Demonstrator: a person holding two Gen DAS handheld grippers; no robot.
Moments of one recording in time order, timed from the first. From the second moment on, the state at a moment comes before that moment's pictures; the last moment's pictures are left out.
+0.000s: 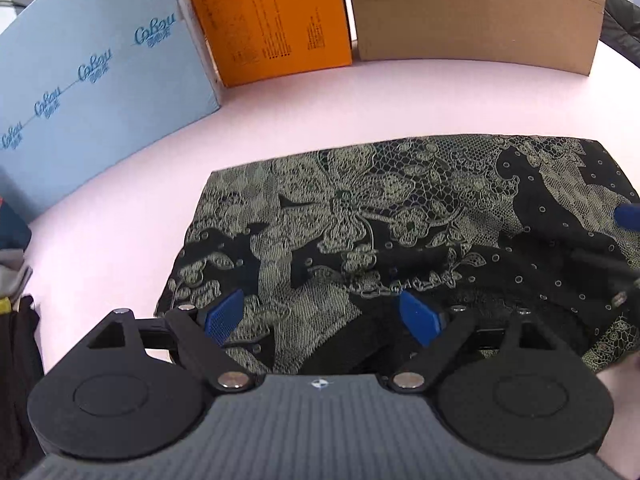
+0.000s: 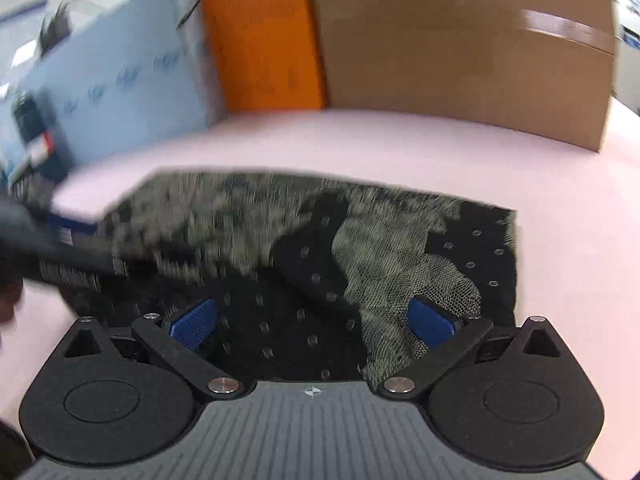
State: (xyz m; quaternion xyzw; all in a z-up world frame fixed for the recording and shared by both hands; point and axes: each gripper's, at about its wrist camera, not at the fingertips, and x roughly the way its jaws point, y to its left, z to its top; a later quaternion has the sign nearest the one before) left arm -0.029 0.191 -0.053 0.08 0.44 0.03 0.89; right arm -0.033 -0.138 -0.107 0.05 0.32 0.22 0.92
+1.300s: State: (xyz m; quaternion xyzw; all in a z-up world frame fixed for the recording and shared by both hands) left arm -0.068 0.190 -0.046 0.06 0.49 -0.02 0.87; right arm -0.124 -0.142 -0.091 0.08 0.33 0.12 0.93
